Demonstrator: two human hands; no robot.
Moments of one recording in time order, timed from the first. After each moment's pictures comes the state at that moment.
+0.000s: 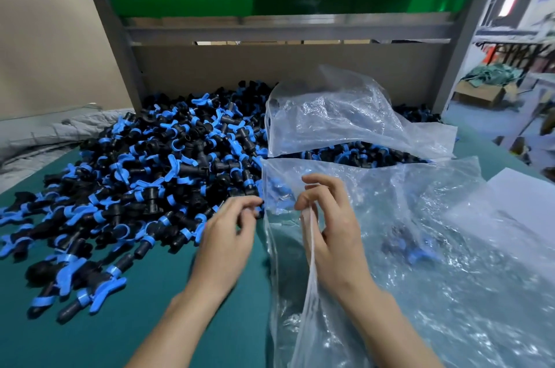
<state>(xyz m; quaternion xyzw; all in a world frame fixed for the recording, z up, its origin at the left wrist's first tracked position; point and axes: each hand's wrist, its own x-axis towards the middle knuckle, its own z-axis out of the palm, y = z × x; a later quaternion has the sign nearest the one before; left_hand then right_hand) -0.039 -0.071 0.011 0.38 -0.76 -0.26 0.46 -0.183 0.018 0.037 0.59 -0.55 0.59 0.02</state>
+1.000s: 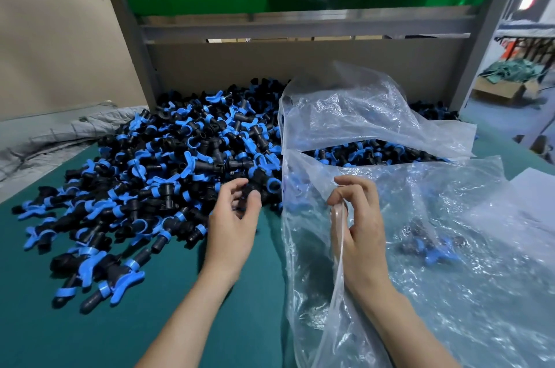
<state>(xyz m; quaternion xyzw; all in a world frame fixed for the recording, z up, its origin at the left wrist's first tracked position) -0.038 -0.087 0.010 0.42 -0.62 -0.41 0.53 -0.191 0.013 0.024 0.53 -0.57 0.63 0.02</state>
